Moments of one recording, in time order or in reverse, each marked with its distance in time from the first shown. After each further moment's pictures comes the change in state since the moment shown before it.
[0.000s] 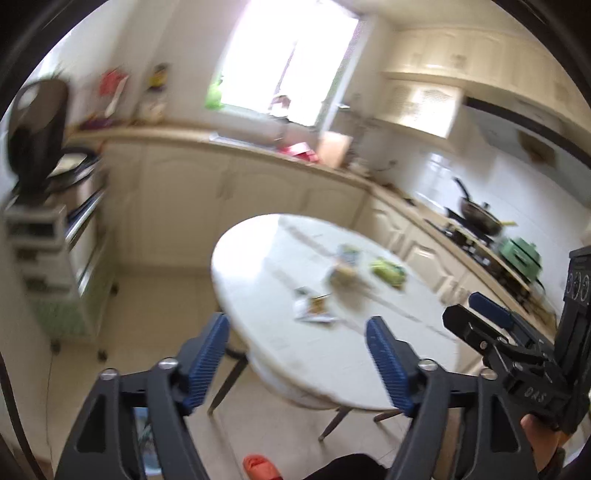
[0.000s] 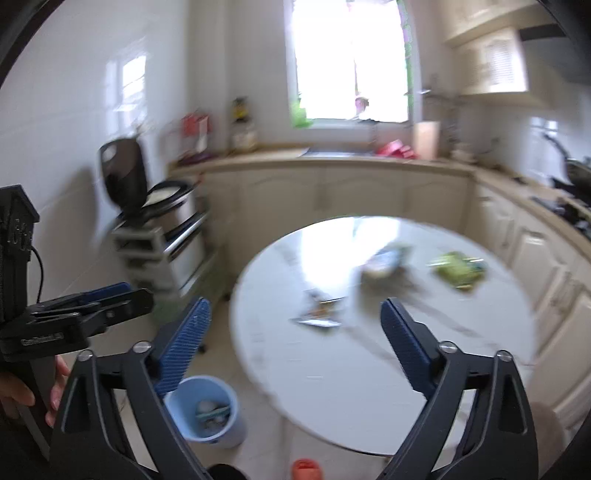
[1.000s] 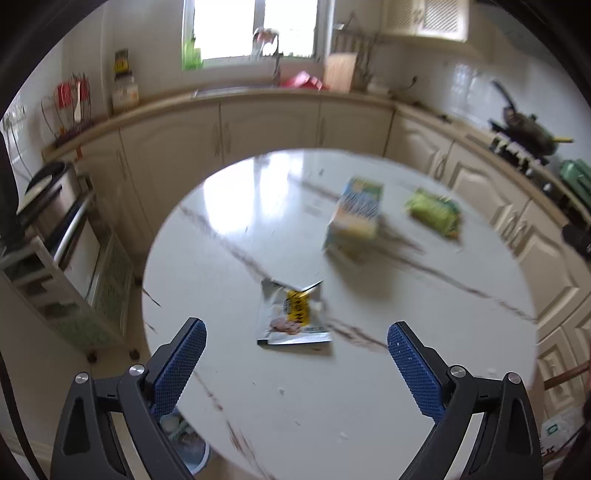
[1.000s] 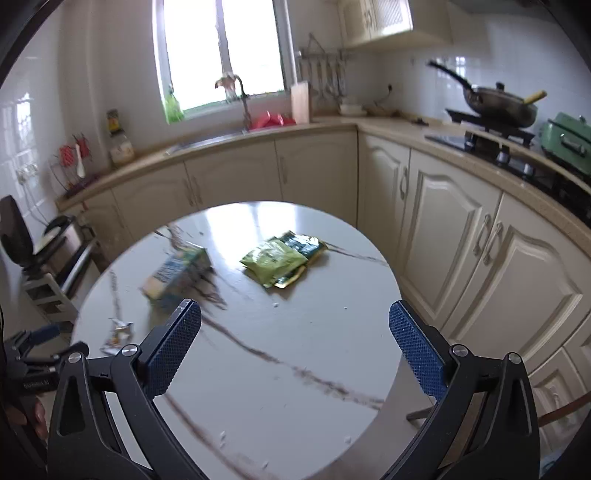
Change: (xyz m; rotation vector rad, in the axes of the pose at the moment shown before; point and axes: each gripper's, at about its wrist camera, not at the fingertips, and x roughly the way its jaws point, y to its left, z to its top) left arm 0.269 -0.111 0.029 0.139 0.292 0.250; right arm 0.052 -0.245 0.011 0.245 0.133 -0.265
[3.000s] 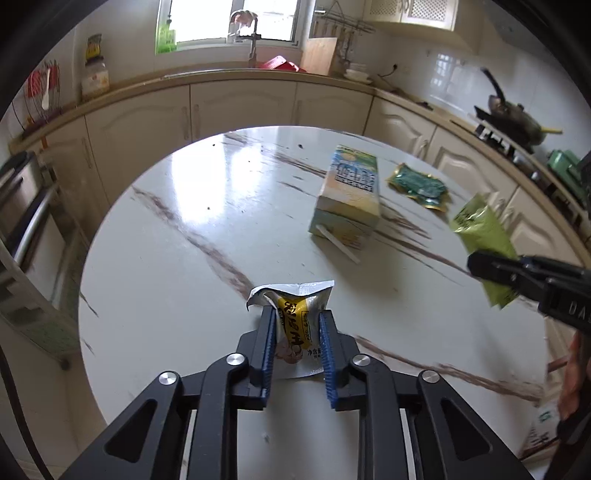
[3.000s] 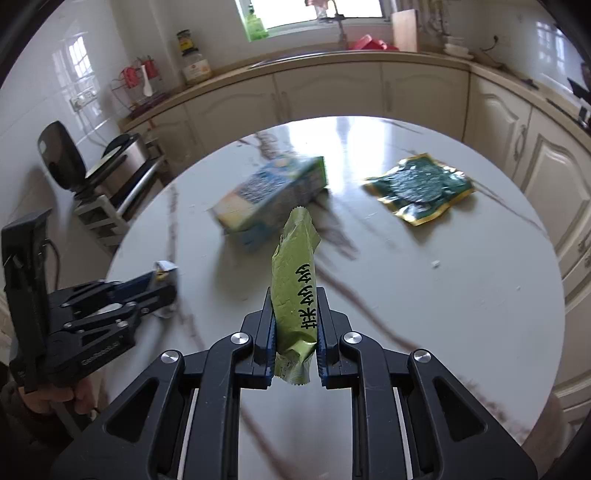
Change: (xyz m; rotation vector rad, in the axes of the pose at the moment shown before) left arm 0.066 0.021 -0.001 0.021 0.020 -0.149; right arm 0.095 0.091 -0.034 -0.155 0.273 0.325
